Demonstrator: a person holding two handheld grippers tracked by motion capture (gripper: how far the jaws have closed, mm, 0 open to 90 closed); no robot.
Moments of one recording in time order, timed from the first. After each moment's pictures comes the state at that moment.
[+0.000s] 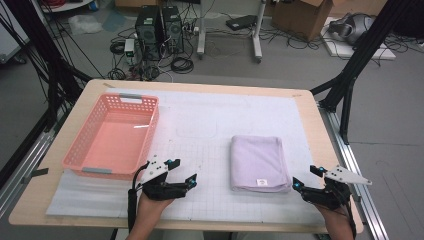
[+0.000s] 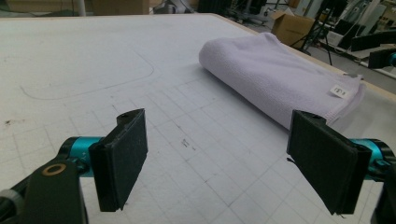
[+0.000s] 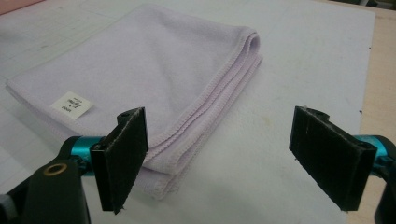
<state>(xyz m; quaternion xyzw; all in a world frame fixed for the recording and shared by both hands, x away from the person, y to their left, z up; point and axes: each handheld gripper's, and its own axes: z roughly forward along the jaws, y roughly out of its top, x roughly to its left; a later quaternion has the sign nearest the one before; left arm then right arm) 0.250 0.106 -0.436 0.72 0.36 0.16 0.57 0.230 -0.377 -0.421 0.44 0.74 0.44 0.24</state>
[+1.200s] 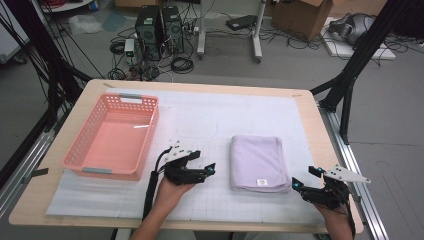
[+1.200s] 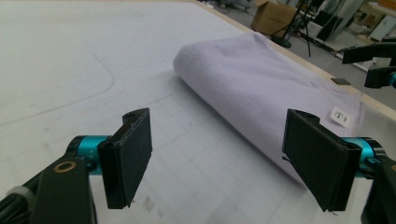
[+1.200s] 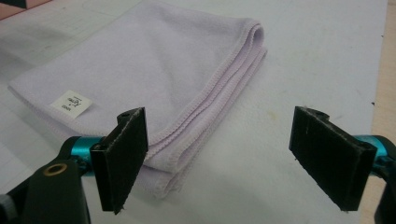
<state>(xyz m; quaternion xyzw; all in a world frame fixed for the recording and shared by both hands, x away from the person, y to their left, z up) 0.302 0.046 -0.428 0.74 0.36 0.10 0.56 0.234 -0.379 -0.425 0.45 0.74 0.45 0.22</state>
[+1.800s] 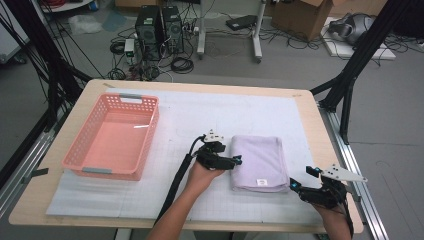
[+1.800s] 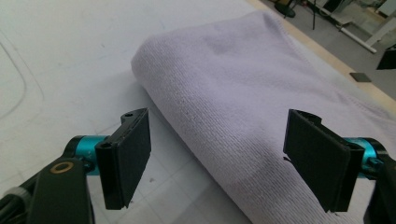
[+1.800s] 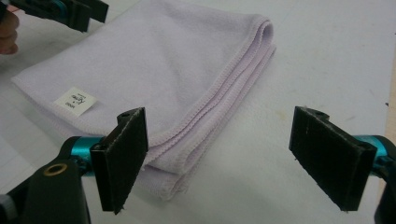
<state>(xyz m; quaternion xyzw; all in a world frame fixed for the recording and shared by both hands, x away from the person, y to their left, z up) 0.347 -0.028 -0.441 0.77 0.39 0.04 0.50 0.236 -0.374 -0.427 0.44 0.75 0.45 0.21</state>
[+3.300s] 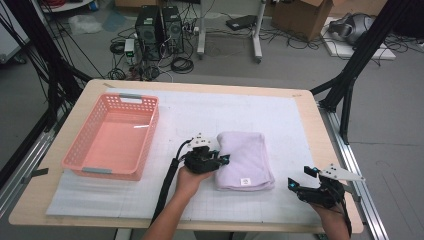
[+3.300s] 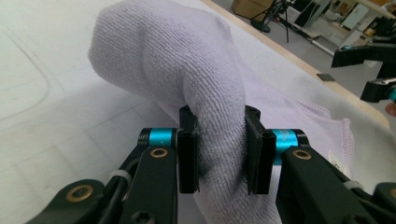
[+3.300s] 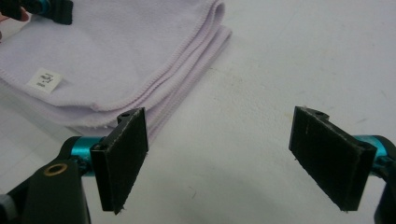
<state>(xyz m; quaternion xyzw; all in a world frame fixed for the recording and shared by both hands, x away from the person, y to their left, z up) 0.326 0.019 -0.436 0.75 0.34 0.05 0.56 0.237 -0.369 -0.428 0.44 0.75 0.45 0.20</state>
